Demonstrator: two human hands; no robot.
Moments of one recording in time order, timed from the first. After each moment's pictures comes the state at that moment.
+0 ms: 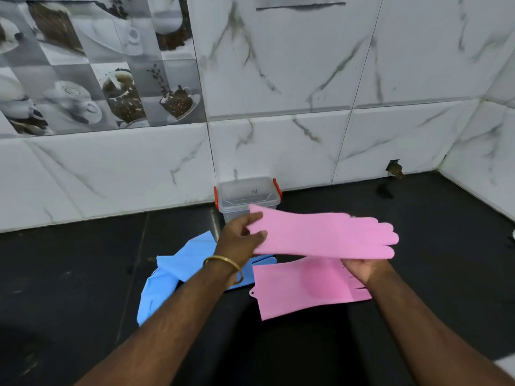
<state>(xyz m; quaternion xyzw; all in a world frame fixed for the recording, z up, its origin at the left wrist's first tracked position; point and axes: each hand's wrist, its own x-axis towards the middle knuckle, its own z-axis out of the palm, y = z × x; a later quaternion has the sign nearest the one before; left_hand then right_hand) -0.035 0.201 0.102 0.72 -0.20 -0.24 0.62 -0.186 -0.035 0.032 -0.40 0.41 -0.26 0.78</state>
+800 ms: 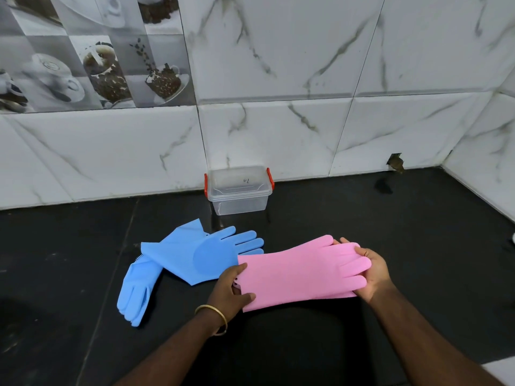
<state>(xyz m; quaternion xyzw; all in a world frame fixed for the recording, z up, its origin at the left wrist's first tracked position) -0.065 0.220 -0.040 0.83 -0.21 -0.31 0.41 -0.232 -0.058 -0.010 -0.26 0.39 -0.20 0.86</state>
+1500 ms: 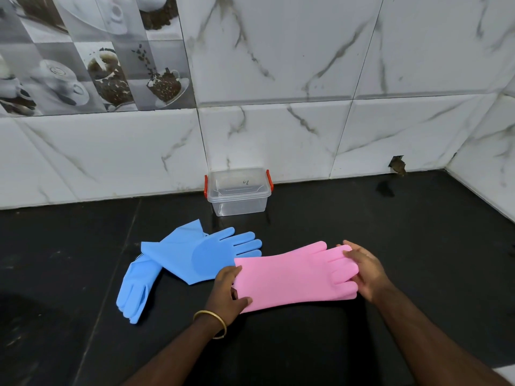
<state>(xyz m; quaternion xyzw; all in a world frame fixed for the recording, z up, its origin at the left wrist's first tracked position) -0.074 0.218 -0.053 0.87 -0.24 -0.23 0.36 -0.227 -0.090 -0.033 -0.42 0.41 -0.21 0.78</state>
